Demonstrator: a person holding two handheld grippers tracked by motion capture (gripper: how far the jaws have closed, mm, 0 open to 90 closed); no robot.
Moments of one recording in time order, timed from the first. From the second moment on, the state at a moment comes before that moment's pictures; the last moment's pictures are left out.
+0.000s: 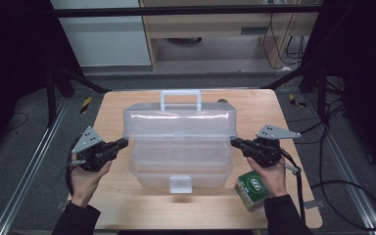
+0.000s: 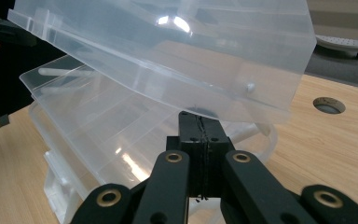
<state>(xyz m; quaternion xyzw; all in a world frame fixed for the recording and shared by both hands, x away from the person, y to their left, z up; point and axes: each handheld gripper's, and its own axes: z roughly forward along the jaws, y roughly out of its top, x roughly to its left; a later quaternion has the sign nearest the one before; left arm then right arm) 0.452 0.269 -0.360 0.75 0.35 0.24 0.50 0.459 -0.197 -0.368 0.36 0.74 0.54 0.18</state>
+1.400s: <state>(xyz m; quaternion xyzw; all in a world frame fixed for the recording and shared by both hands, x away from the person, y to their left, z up) 0.472 0.256 -0.372 0.73 0.36 0.31 0.49 0.456 -0.193 -0.369 0.35 0.75 0.54 0.17</state>
